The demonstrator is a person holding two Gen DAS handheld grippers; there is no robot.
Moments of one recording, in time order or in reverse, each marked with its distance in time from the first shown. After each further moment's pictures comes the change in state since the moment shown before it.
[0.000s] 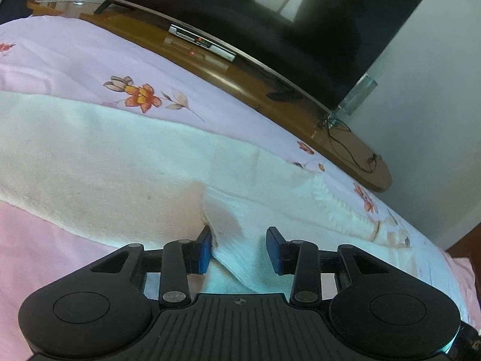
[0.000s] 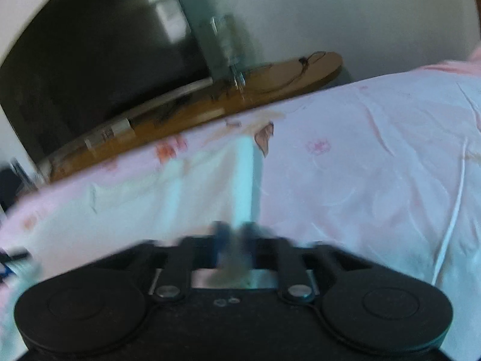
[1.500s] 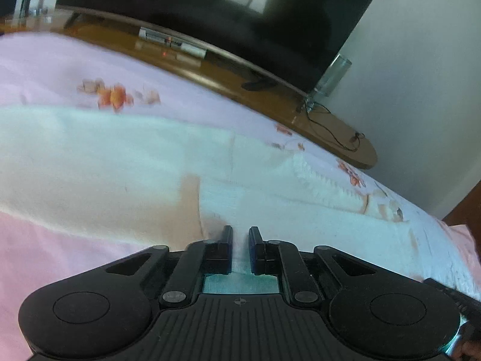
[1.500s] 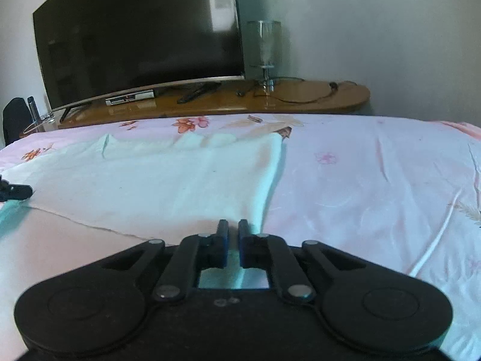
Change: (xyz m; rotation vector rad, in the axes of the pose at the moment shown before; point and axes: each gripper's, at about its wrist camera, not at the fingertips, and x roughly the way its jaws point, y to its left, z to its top) left arm -0.010 -0.020 -0.013 0.167 -0.003 -0.034; right arm -0.034 0.010 -0.013 -0.261 -0.013 -0.023
